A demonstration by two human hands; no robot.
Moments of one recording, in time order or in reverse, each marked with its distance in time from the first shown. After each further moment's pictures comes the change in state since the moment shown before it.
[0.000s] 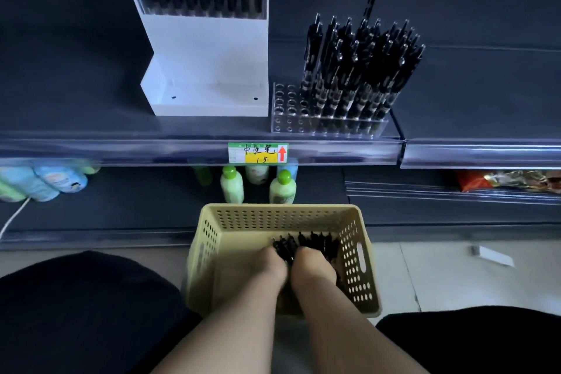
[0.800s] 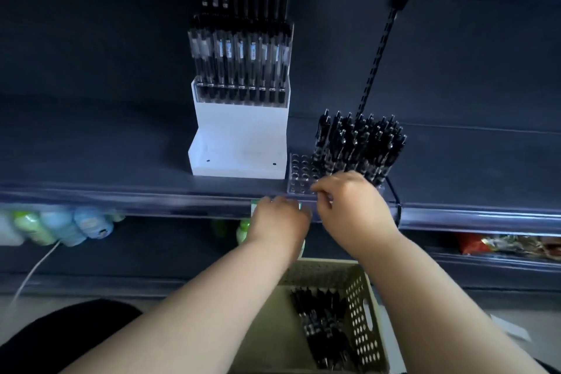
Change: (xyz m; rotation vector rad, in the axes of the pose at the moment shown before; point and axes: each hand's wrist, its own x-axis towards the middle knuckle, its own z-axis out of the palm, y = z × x) left_hand -0.121 0.134 -0.121 1.274 0.512 1.086; right_hand -0.102 -0.055 -0.197 -0.085 0.739 -0.745
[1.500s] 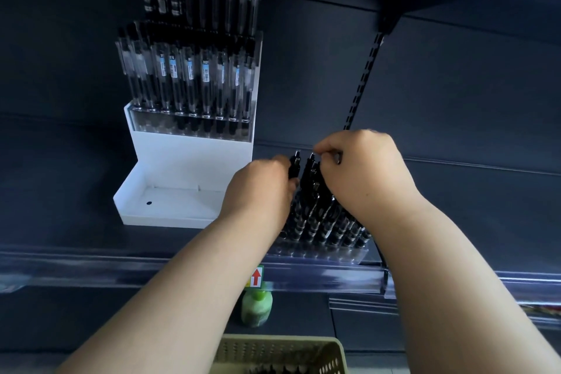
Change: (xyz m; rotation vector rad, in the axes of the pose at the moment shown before) left_hand 0.115 -0.023 -0.046 -0.552 0.372 -0.239; right_hand 0.102 0.036 -0.059 0.049 0.196 0.098
